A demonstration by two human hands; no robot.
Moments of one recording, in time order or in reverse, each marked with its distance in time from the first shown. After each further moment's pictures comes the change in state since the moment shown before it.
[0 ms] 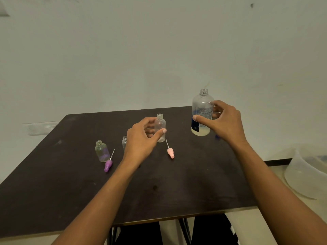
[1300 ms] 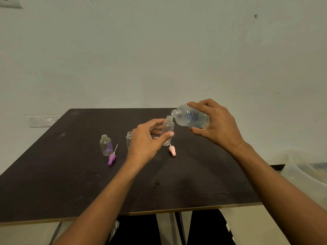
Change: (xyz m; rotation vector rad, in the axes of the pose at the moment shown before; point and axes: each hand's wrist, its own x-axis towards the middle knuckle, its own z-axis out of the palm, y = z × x) left_hand -0.029 0.016 -0.015 -0.088 -0.035 0.046; right_hand -0.014 -0.027 0.005 -0.388 -0.123 -0.469
